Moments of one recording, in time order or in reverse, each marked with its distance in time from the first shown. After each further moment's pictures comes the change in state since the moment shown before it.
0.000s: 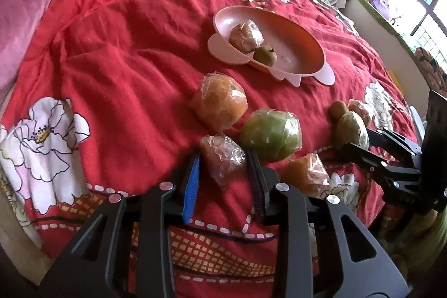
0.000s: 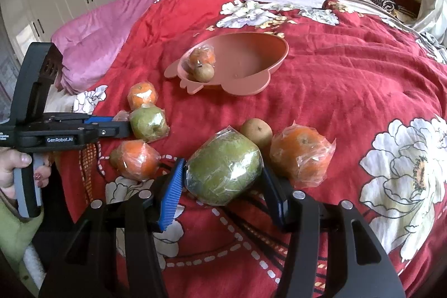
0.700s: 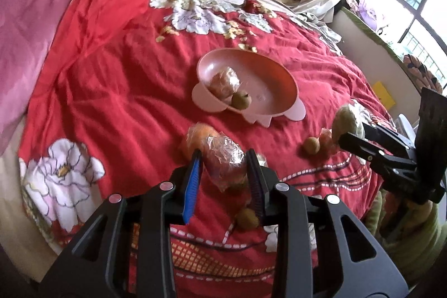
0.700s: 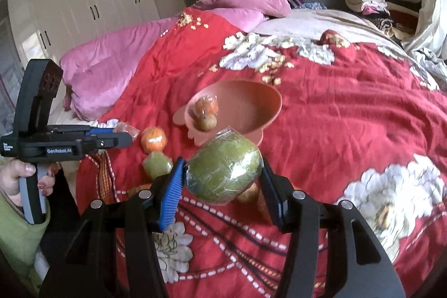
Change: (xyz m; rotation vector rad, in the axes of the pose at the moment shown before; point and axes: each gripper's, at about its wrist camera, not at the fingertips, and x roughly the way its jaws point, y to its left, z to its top) left arm -0.038 -0.016 0.027 0.035 -0.094 -0.037; right arm -0.040 -0.001 0.039 -0.024 -0.118 0.011
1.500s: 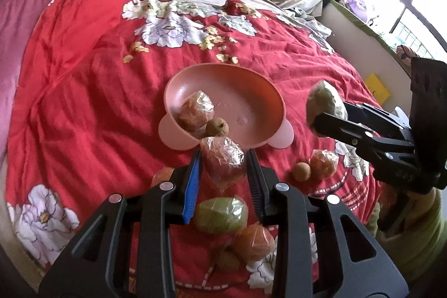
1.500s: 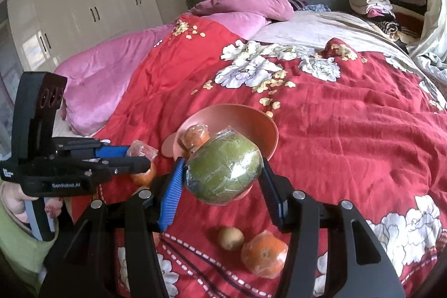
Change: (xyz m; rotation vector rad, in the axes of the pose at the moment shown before) left arm 0.034 -0.023 0.037 0.064 0.011 -0.032; right arm 0.025 -0.020 0.044 0.000 0.011 0.021
